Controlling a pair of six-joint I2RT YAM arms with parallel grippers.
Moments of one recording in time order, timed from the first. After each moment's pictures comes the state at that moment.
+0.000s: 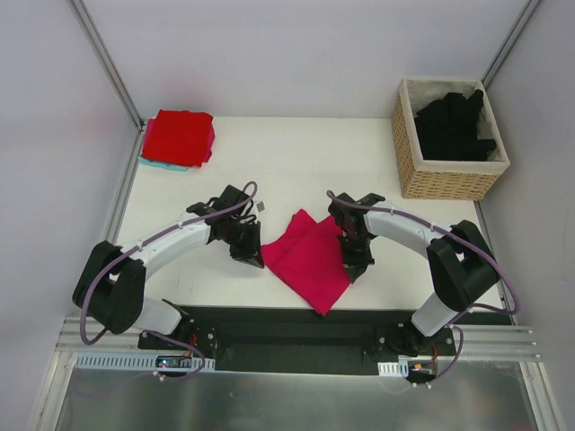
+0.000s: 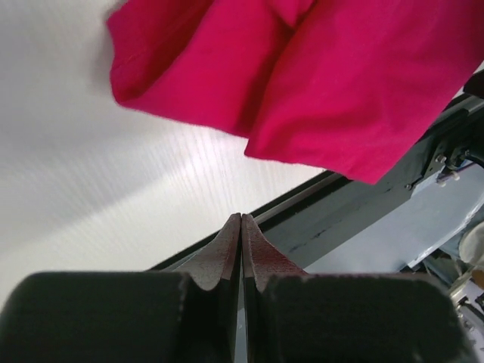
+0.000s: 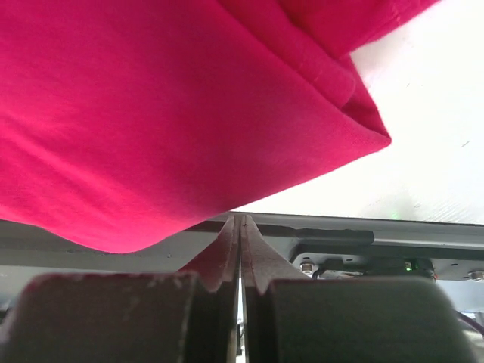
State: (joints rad) left arm -0.52 1.36 0.85 -0.68 0.47 -0.52; right arm 0.65 1.63 1.02 -1.06 -0.11 0.55
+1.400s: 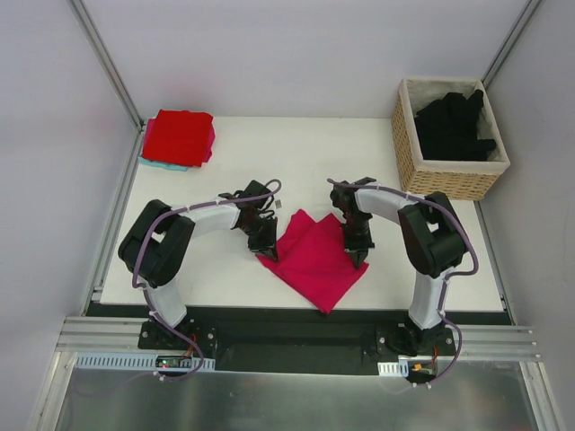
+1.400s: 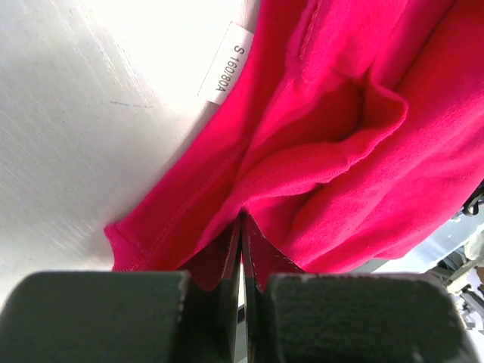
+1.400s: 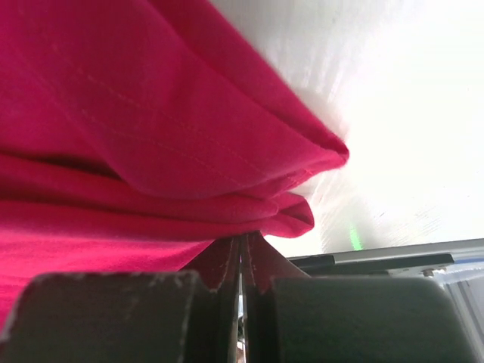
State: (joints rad) left arm -0.57 1.77 0.99 -0.49 0.47 -0.50; right arm 0.52 1.90 1.20 -1.08 0.00 0.48
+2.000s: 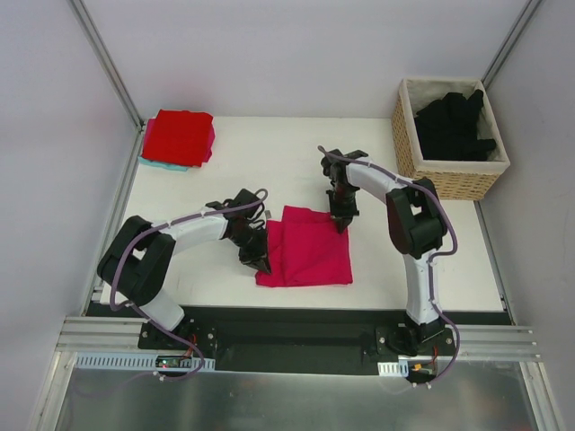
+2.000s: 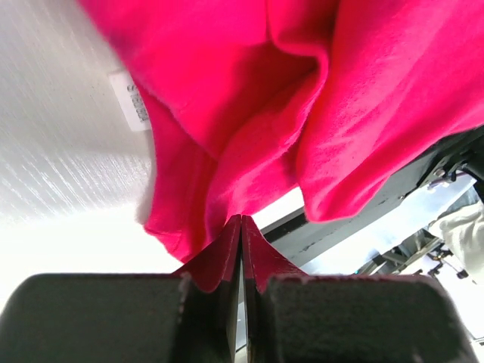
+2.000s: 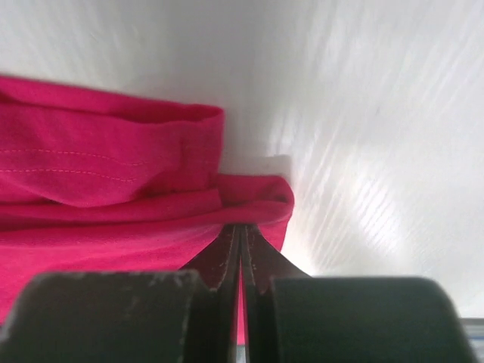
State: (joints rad) left arm -0.57 1.61 0.86 -0.58 0.52 -0.60; right arm 0.48 2.13 1.61 -1.10 0.00 0.40
